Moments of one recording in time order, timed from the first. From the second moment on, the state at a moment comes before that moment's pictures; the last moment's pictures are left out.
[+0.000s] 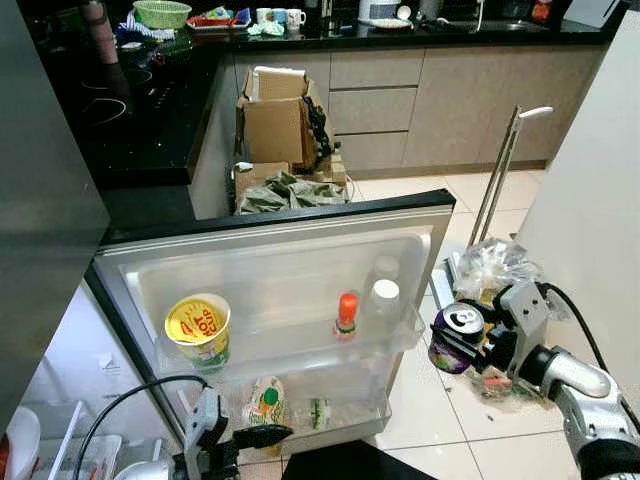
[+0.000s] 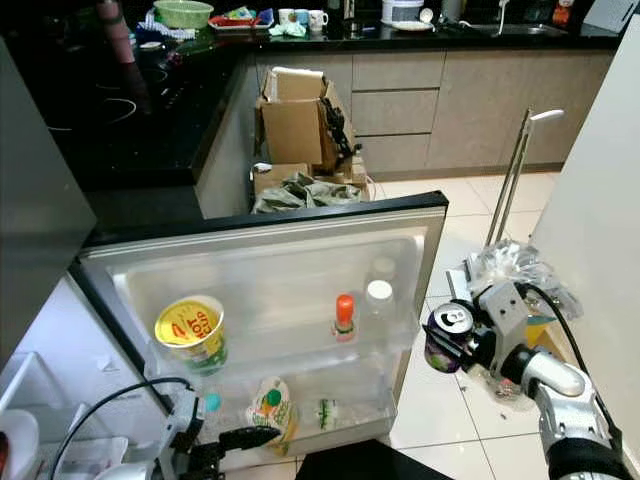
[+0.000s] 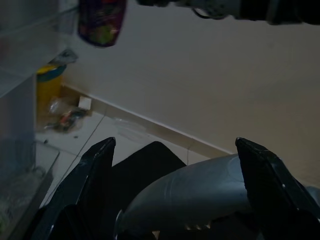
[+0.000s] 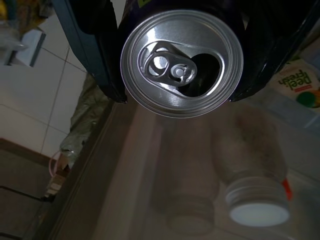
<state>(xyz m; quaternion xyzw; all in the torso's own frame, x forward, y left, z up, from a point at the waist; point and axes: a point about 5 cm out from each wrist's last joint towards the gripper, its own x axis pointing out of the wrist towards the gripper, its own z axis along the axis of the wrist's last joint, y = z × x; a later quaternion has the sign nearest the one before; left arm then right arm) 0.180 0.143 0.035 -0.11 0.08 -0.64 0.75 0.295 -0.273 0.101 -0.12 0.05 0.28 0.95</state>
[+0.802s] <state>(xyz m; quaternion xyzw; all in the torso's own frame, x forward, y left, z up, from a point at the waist) 0.194 0.097 0.047 -0.01 0.09 -0.66 0.74 0.303 -0.280 0.108 -0.16 0.05 0.26 0.95</state>
